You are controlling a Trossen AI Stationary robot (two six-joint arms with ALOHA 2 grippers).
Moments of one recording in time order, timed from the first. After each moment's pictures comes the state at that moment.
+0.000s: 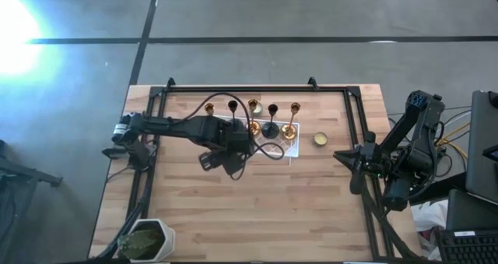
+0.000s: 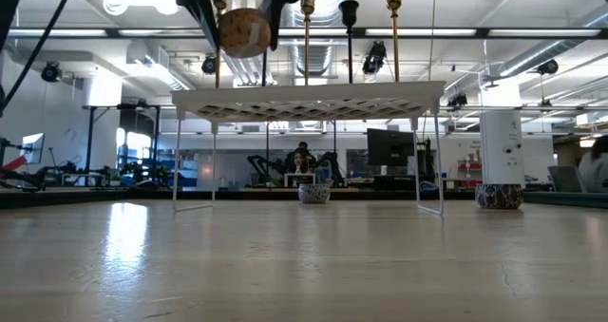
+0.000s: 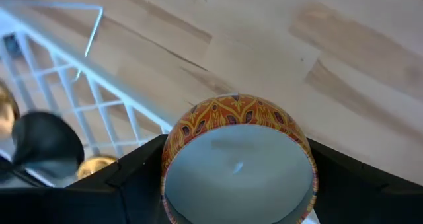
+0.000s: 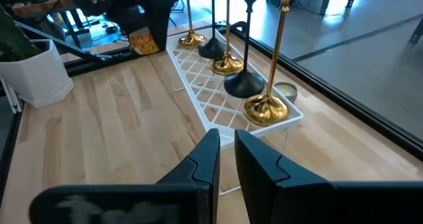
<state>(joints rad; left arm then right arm) -0.10 1.77 1.83 -1.35 -0.11 1.02 1.06 1.02 1.08 -1.42 1.17 1.46</state>
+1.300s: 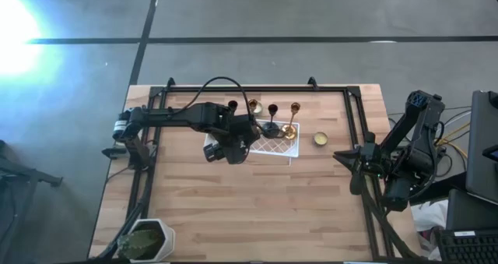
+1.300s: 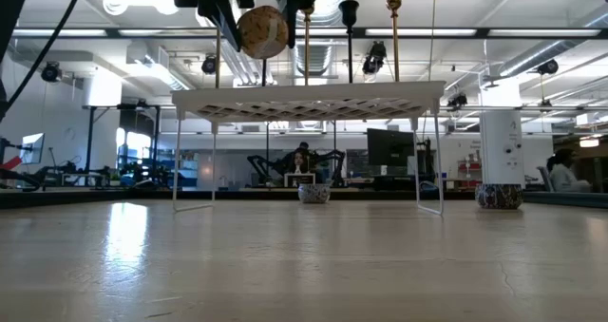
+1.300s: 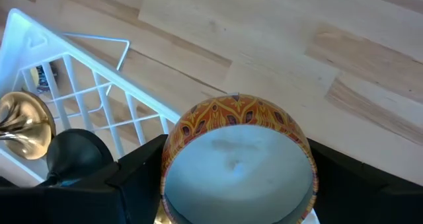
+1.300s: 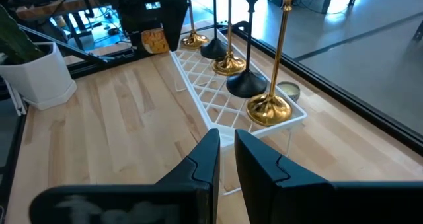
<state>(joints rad) 0.01 1.76 1.83 -1.27 0.06 1.18 1.06 1.02 1.08 -1.41 1.17 1.46</state>
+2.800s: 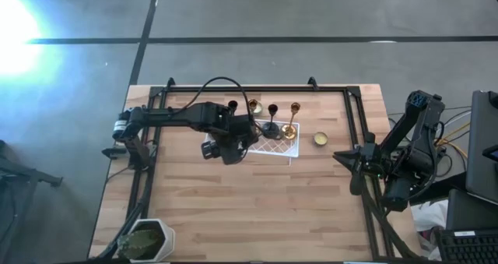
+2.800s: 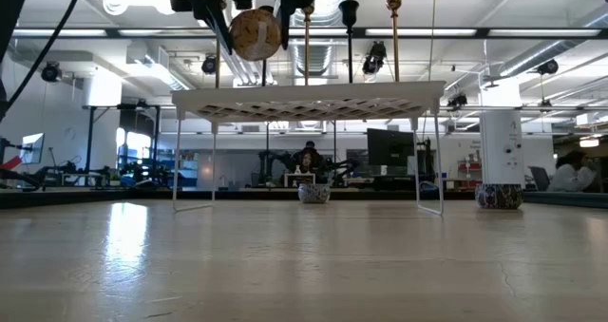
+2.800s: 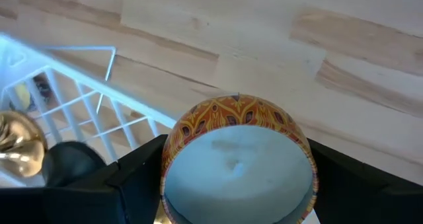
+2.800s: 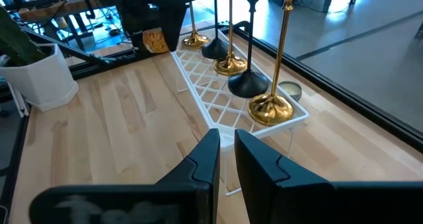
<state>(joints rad) 0.02 1.76 1.83 -1.30 0.06 1.29 1.06 1.02 1.08 -1.40 1.17 1.46</state>
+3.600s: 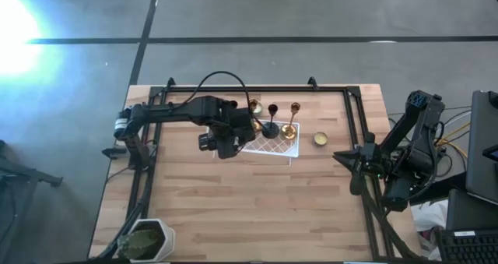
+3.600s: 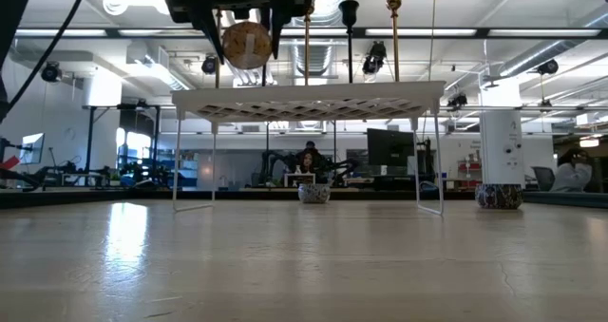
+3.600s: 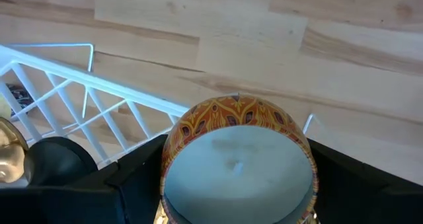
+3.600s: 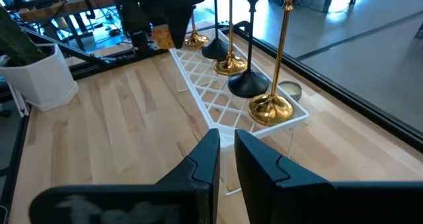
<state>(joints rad) 0.07 1.76 1.83 -1.37 0.07 1.47 1.06 1.02 1.08 -1.40 1.17 1.46</state>
